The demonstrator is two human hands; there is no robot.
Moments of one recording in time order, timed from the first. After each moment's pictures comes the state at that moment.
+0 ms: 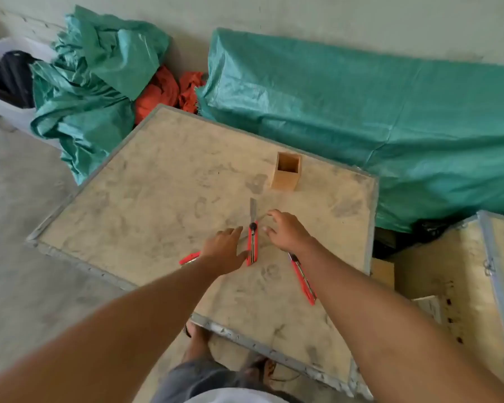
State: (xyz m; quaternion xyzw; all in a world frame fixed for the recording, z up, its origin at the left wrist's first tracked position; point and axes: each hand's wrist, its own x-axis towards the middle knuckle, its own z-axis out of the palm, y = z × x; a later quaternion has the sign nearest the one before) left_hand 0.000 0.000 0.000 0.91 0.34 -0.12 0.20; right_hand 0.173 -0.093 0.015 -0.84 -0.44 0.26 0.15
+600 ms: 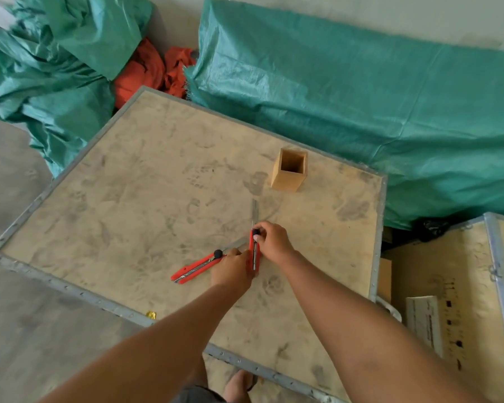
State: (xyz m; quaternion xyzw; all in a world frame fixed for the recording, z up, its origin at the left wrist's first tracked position) left_hand 0.017 -0.015 -0.051 0.87 0.38 -0.10 0.30; right_hand 0.160 -0.045 -0.049 -0.86 -0.33 0.32 0.21
